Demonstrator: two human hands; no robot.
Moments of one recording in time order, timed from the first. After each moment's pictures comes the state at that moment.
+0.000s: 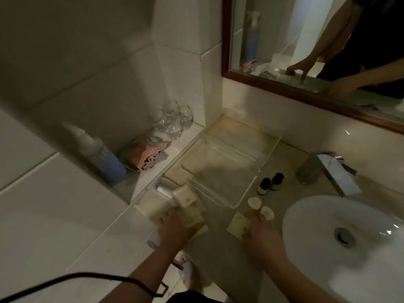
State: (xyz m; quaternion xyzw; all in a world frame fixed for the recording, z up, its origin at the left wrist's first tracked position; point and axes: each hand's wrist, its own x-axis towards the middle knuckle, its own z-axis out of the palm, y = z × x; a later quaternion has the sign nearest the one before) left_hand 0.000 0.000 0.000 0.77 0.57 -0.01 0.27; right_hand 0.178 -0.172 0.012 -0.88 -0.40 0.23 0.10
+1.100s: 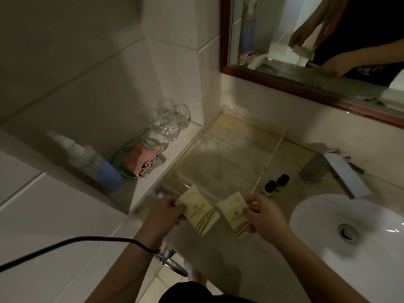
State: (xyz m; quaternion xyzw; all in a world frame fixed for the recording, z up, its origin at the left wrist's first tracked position) left_hand 0.007 0.051 0.099 0.66 0.52 0.04 0.55; right_hand 0.199 -0.118 0.068 -0.83 -0.20 0.37 0.36
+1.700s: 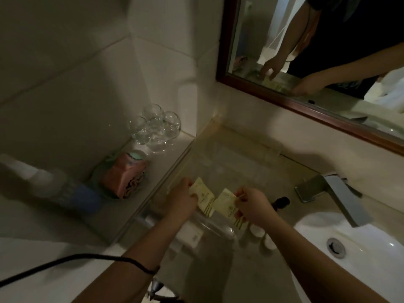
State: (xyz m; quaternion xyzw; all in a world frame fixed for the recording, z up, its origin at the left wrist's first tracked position) left_hand 0.112 0.121 0.046 0.79 0.46 0.00 0.41; right_hand 0.252 -0.028 0.073 -0.86 -0.20 0.38 0.28
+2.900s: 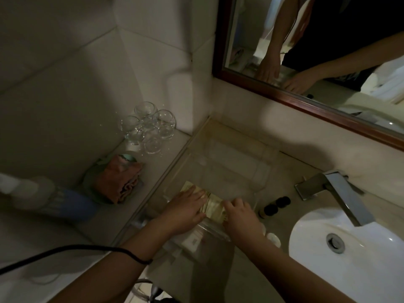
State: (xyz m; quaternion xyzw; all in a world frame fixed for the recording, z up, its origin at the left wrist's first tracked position) left_hand 0.109 0.136 -0.006 0.96 0.12 -0.16 0.18; right_hand 0.215 -0.031 0.026 -0.88 -0.42 0.22 0.03
